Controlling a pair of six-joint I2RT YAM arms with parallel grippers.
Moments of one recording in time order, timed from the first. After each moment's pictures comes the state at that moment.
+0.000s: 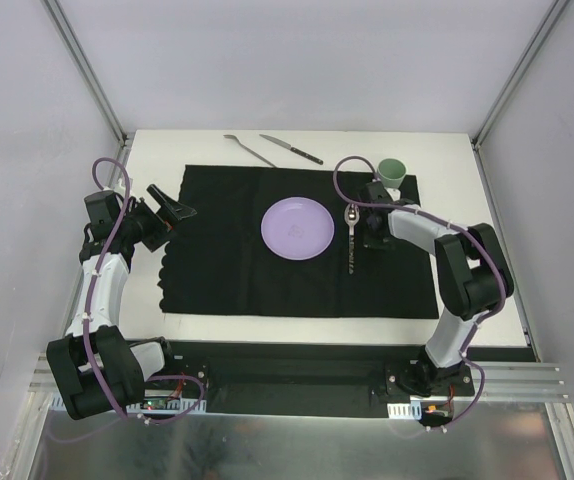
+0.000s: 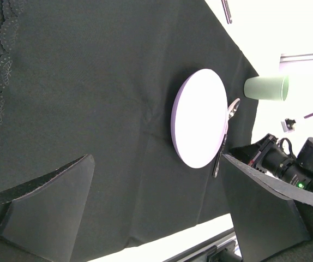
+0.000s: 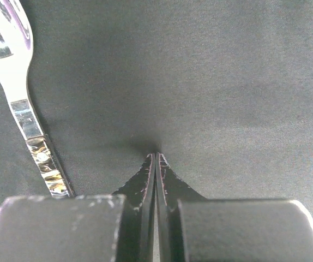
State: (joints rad) left arm 0.29 1.13 0.76 -0.28 0.65 -0.64; right arm 0.39 1.78 1.10 -0.54 0.33 0.50
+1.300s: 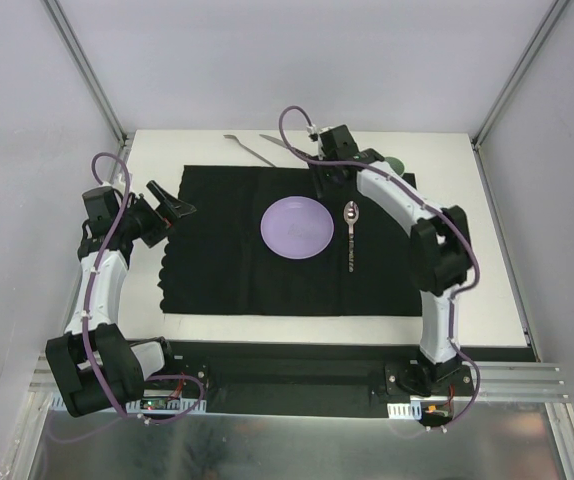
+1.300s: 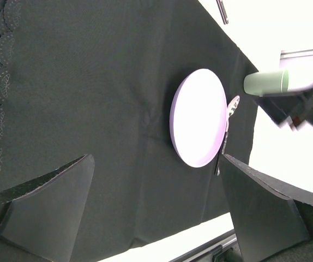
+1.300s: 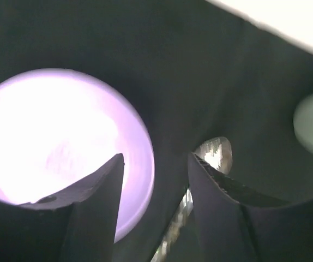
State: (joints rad) left arm 0.29 1.14 0.79 -0.28 0.66 -0.61; right arm 0.51 1.97 1.71 -0.62 0.12 0.08
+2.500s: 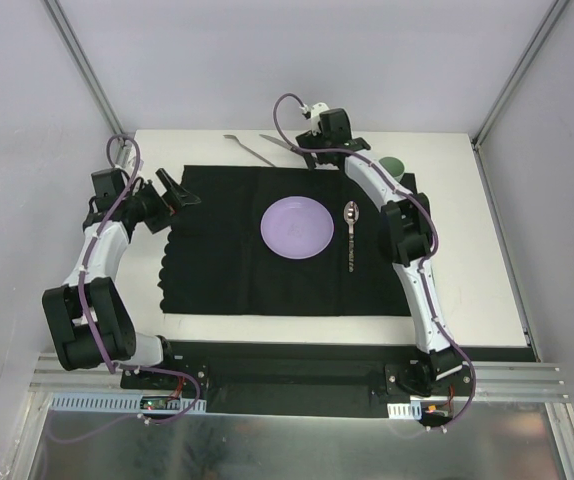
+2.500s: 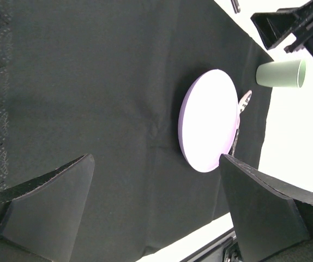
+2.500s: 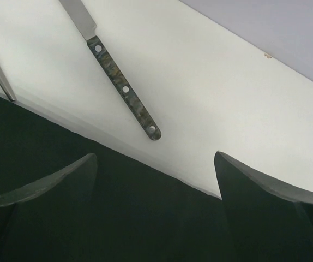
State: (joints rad) left arm 0.26 1.38 0.94 -0.28 0.68 -0.53; right arm 0.42 2.53 2.33 -0.44 0.10 -0.19
